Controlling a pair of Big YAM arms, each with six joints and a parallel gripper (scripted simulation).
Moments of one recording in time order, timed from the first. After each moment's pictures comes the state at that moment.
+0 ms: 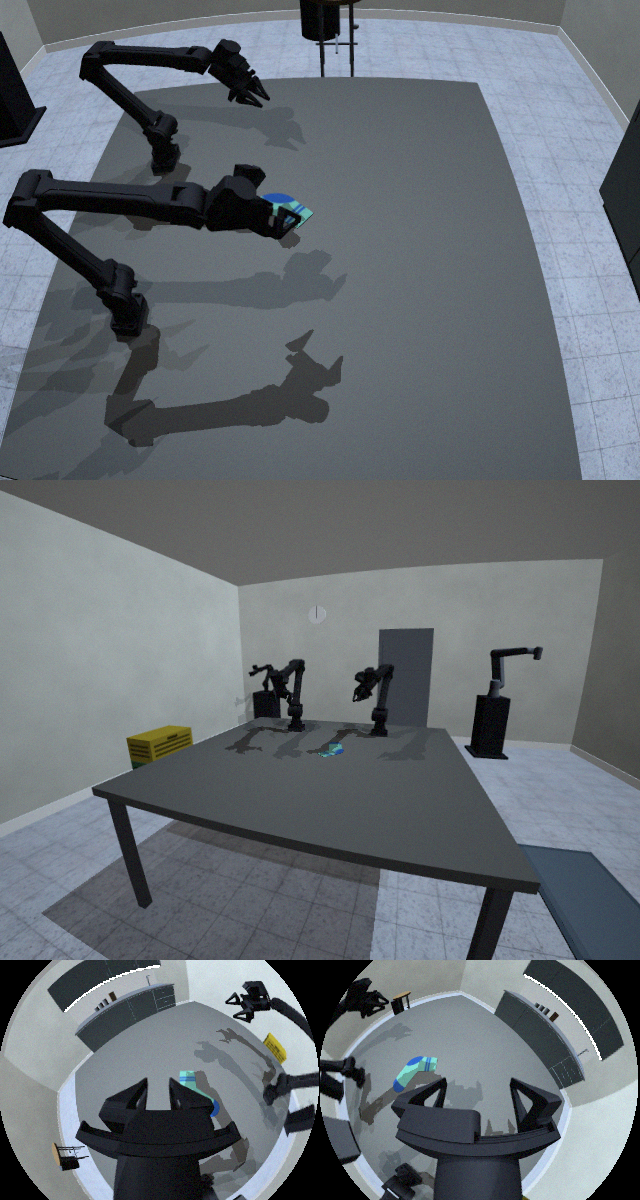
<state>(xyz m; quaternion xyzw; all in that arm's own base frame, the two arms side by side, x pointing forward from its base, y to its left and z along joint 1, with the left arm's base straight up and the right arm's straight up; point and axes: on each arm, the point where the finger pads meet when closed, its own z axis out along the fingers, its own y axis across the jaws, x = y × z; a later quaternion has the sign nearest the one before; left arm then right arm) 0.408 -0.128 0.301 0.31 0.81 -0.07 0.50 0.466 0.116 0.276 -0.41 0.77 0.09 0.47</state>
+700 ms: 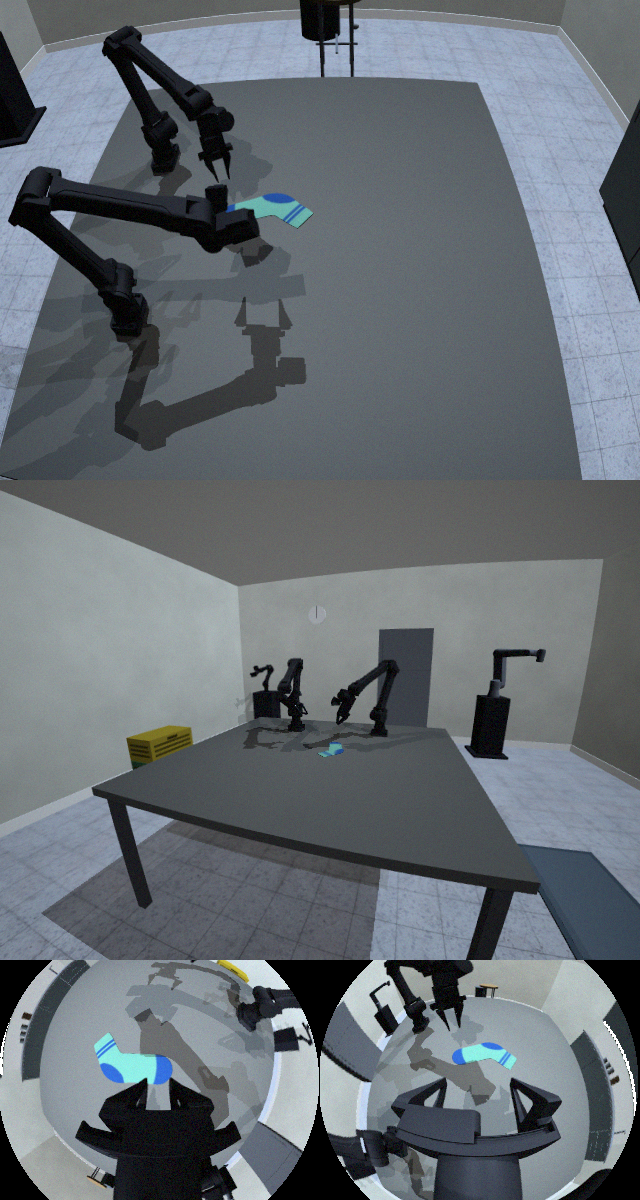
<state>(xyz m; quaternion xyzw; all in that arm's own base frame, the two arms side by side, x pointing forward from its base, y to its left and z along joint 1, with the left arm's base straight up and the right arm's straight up) 0.279 -0.259 0.126 0.56 0.79 -0.13 0.21 0.323 0.190 0.179 -0.63 0.62 0.31 0.35</state>
